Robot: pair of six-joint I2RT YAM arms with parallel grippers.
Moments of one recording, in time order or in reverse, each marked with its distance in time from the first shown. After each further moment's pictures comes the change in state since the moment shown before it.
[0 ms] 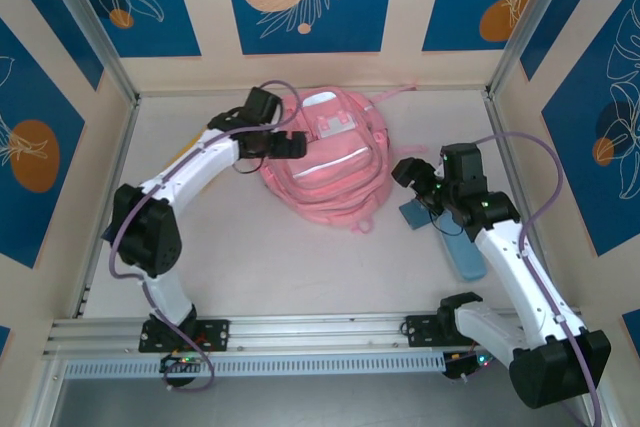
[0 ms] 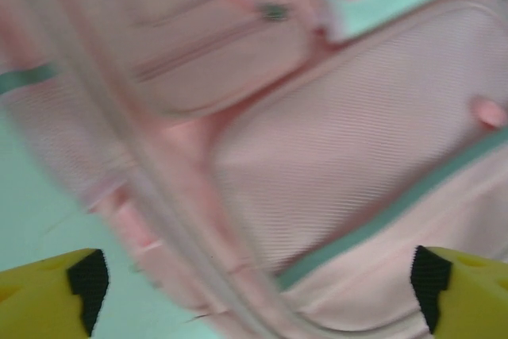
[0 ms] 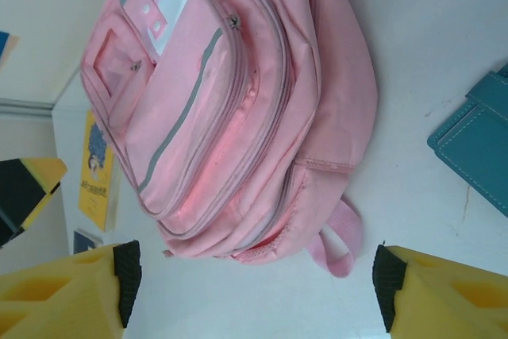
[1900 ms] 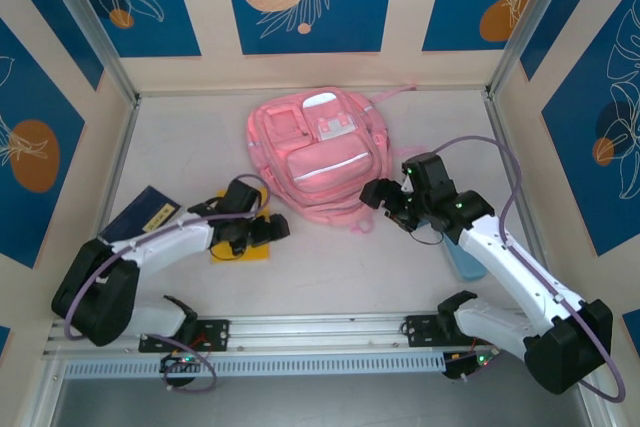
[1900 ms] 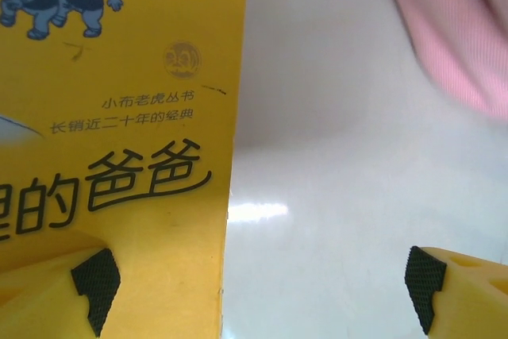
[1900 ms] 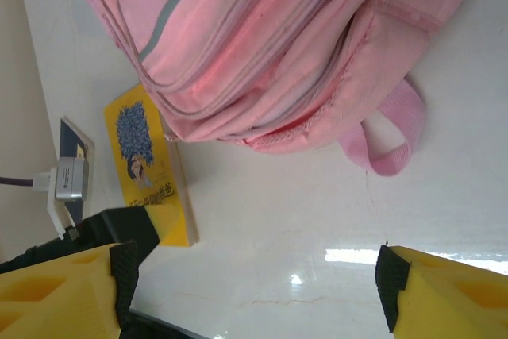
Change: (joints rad) left arm -0.154 -0.441 -0.863 0.267 0.195 -0.437; right arm 0.253 0.056 -0.035 -0.018 -0.051 0.063
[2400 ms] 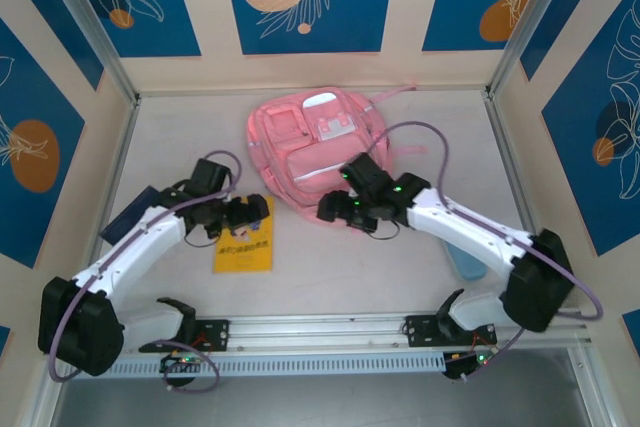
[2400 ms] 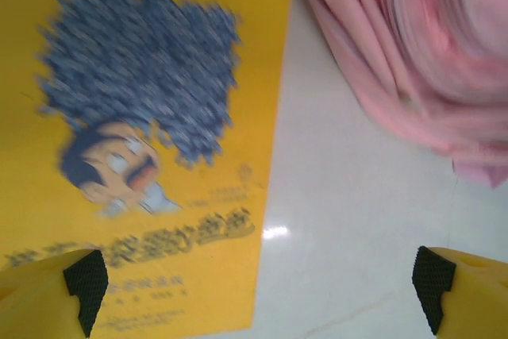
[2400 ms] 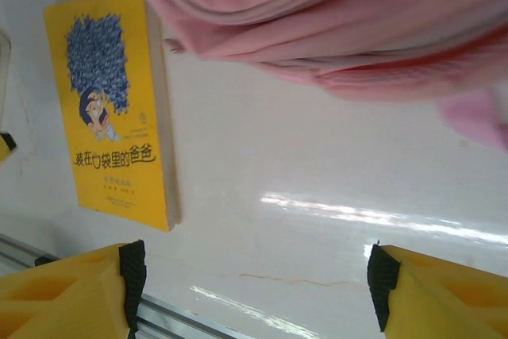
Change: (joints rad) left arm 0.266 -0.141 0.187 -0.293 0.018 0.221; right arm 0.332 0.395 0.246 -0.033 0.121 -0.010
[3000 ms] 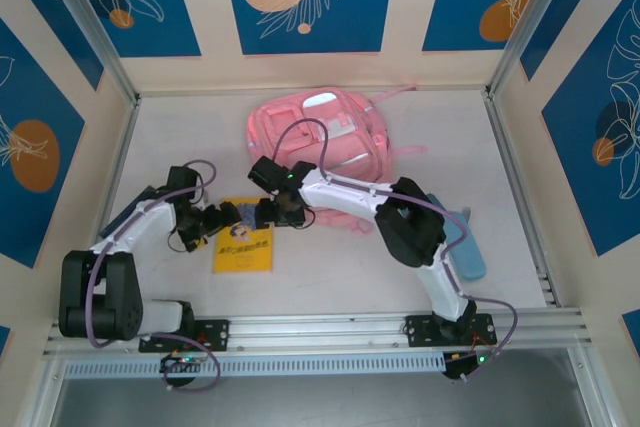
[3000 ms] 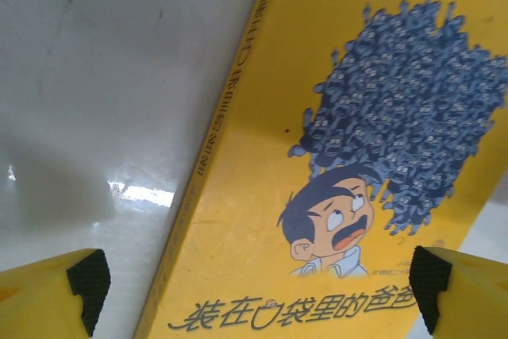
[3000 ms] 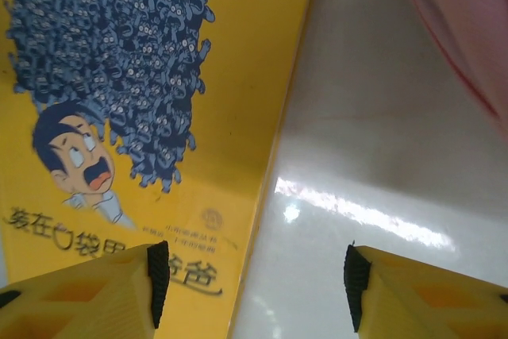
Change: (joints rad) left arm 0.275 0.155 -0.124 0.048 0.056 0.092; right arm 0.160 0.735 0.618 -0.102 0.019 -0.140
